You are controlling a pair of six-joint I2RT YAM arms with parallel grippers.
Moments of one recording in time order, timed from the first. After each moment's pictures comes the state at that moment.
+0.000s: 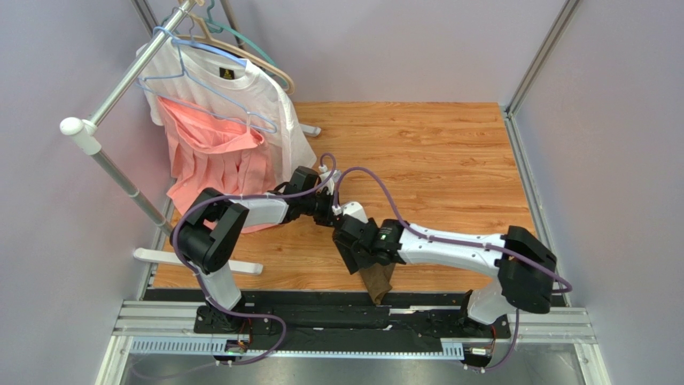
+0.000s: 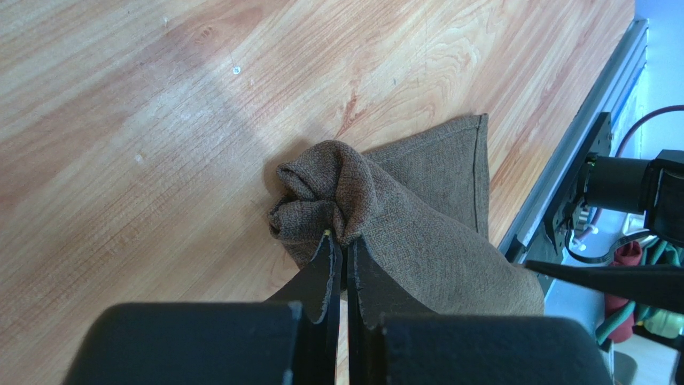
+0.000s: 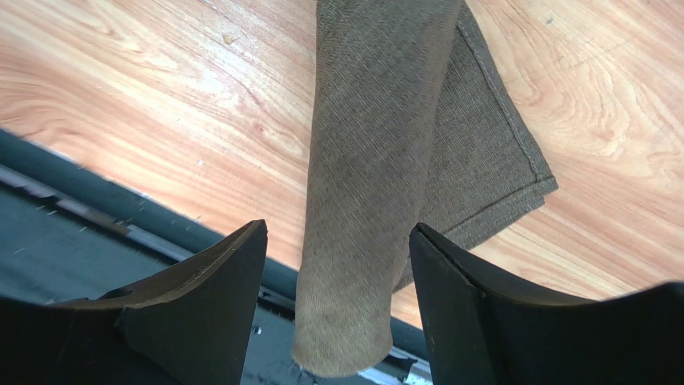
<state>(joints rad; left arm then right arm) -0.56 1.75 0.83 0.11 0.62 -0.41 1.14 1.48 1.01 -0.66 0.27 0.57</state>
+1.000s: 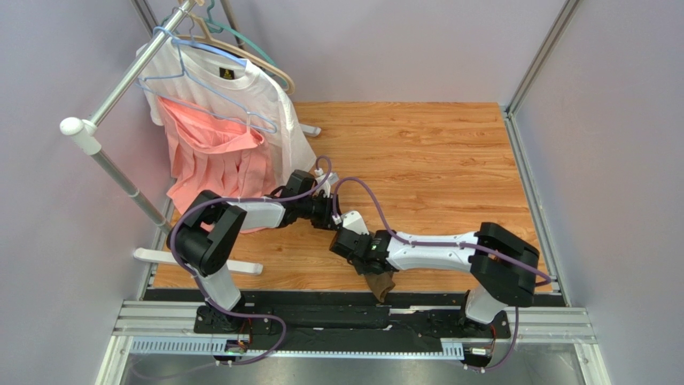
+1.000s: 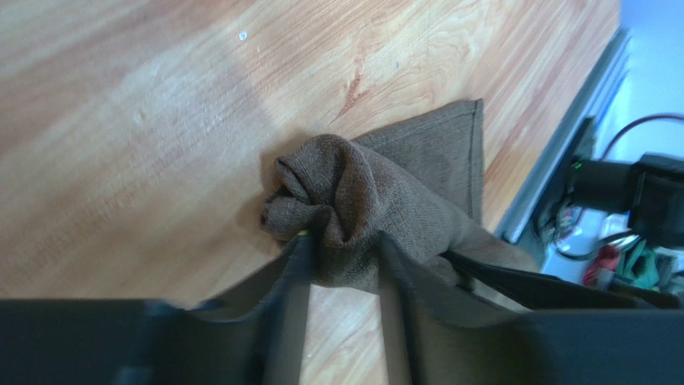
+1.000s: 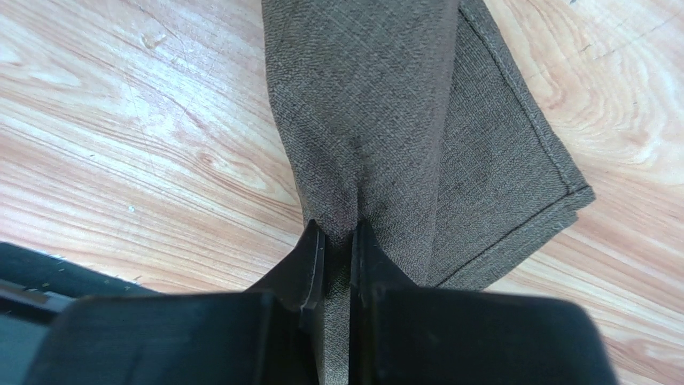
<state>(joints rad) -0.55 1.73 0.79 0.14 0.63 -0.45 1.19 1.64 0.95 -0.55 0.40 0.61</state>
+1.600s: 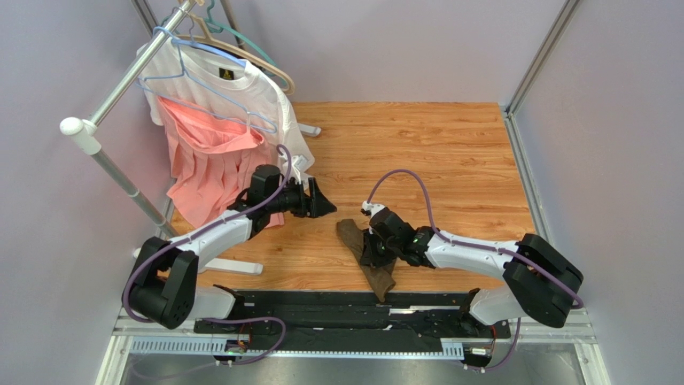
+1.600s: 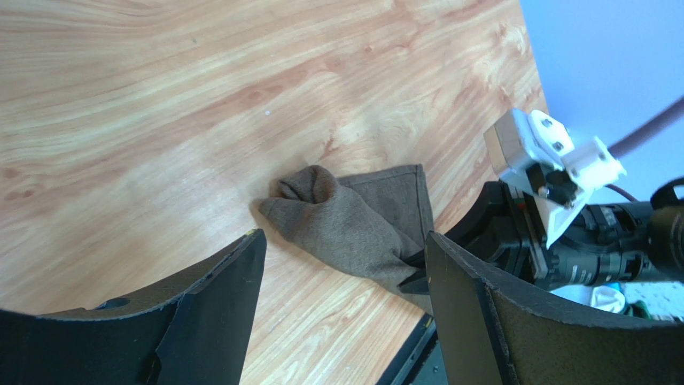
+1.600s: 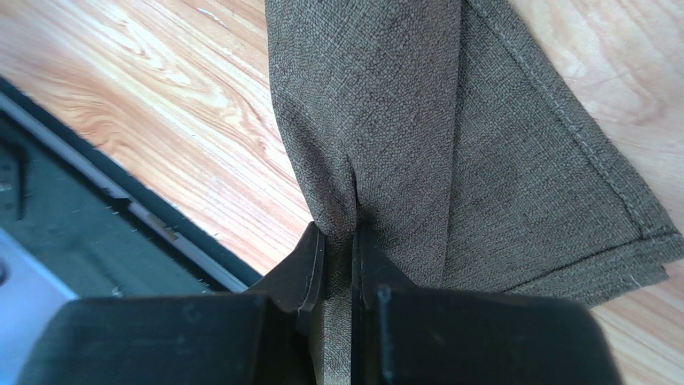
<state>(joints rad) -0.41 1.34 0.65 0.17 0.58 -0.51 0.94 1.38 0.64 -0.17 -0.07 0.60</state>
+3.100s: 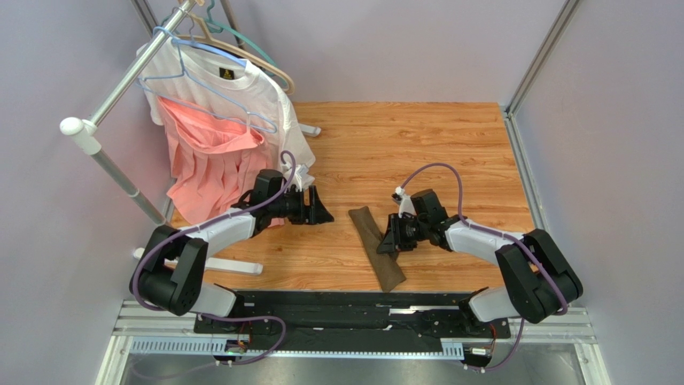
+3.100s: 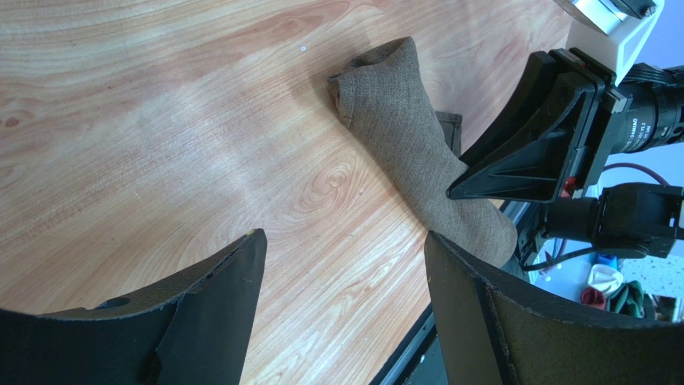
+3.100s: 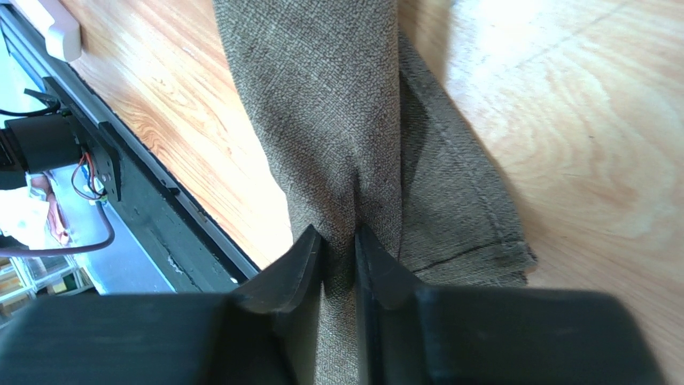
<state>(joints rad) -0.38 1.41 0.63 0.10 0.61 -0.47 0.48 1.40 0.54 -0.06 -0.56 0.47</state>
